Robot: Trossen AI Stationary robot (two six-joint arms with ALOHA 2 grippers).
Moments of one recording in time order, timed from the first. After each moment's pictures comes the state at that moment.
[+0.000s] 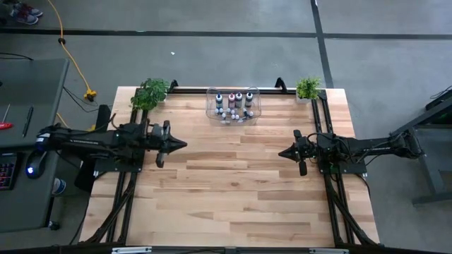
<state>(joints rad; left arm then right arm) -0.01 0.47 0.25 0.21 0.01 -0.21 -0.01 0.31 0.01 0.04 -0.06 0.20</state>
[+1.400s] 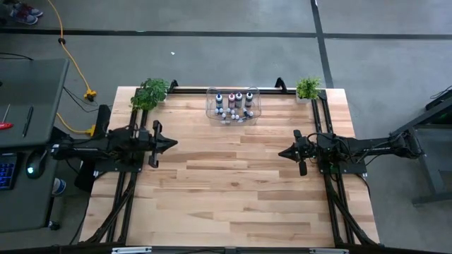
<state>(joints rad) -0.01 0.01 0.01 0.13 -0.05 -0.03 -0.01 0.31 0.01 0.04 -0.06 0.20</state>
